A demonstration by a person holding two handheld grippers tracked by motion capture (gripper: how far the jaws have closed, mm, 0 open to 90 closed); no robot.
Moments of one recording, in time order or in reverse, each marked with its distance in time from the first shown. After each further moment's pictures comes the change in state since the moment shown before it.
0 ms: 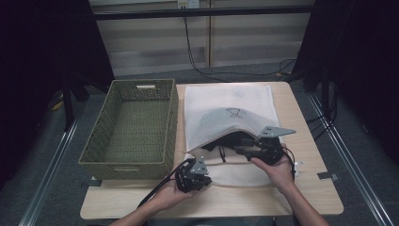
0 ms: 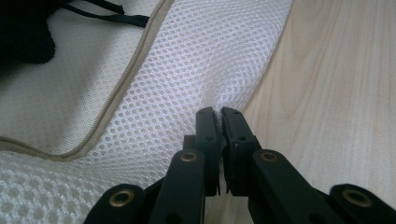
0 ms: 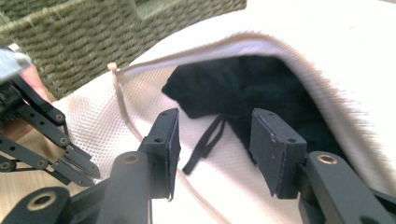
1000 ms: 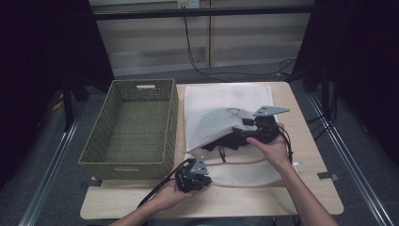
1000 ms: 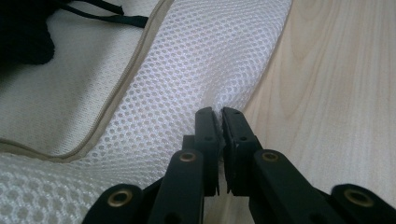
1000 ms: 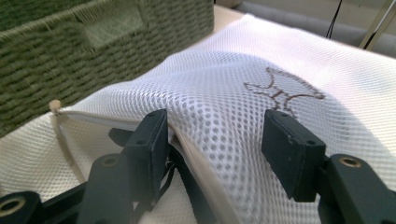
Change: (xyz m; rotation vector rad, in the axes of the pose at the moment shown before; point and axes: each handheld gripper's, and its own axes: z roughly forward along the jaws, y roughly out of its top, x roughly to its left) left arm 0.000 0.000 0.000 0.000 -0.004 0.001; right arm -0.027 0.046 0.028 0.022 -0.086 -0.055
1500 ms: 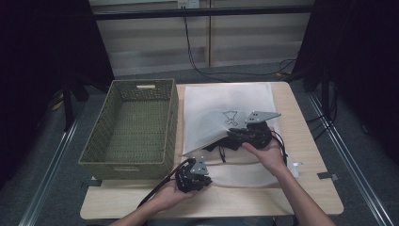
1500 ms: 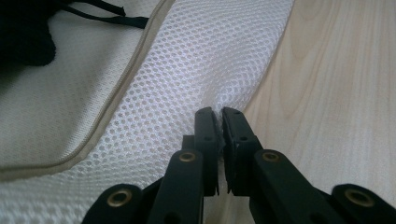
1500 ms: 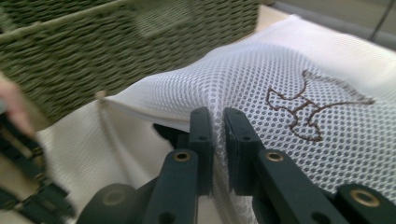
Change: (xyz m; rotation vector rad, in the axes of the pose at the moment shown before) left arm 0.000 0.000 0.000 0.000 0.002 0.003; right arm 0.026 -0.002 0.002 0.012 0.117 -0.080
